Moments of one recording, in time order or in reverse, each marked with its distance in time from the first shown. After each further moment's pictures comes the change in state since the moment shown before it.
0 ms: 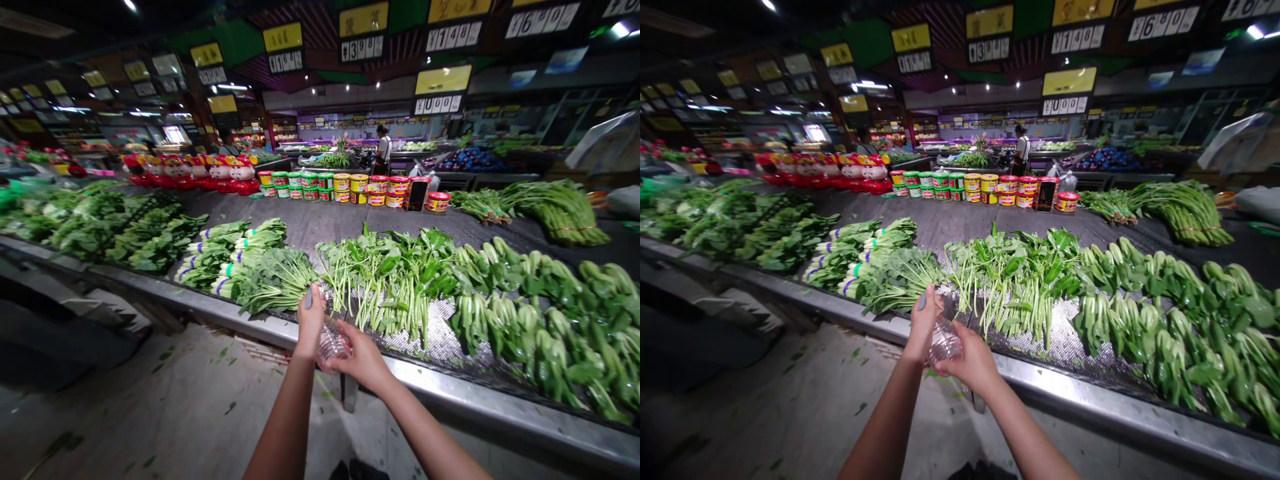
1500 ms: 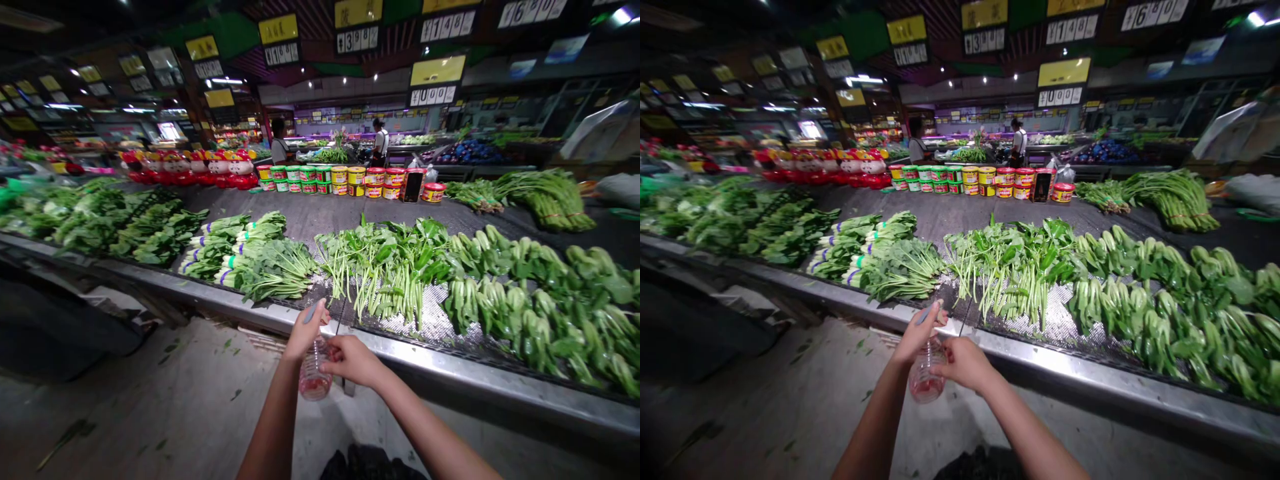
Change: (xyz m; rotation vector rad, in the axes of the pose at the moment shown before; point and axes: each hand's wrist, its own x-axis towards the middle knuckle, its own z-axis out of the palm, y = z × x) left_hand -0.056 -0.007 -0.050 0.066 -0.420 -0.071; right_hand -0.036 -0.002 0.018 -0.044 -0.294 -0.075
